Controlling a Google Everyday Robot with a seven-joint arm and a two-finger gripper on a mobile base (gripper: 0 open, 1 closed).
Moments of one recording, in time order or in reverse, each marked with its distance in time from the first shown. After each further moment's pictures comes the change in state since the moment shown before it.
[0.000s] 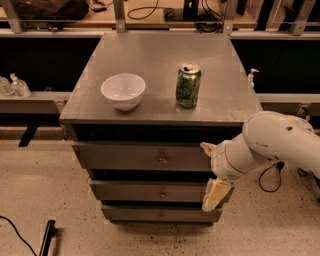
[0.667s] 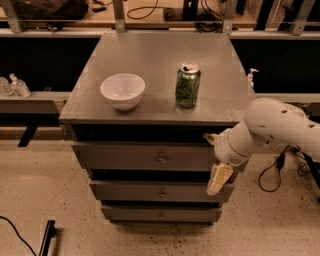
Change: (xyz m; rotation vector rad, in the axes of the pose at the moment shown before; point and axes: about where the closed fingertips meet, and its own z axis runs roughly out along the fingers) arm 0.022 -0.051 0.022 -0.025 -0.019 -0.026
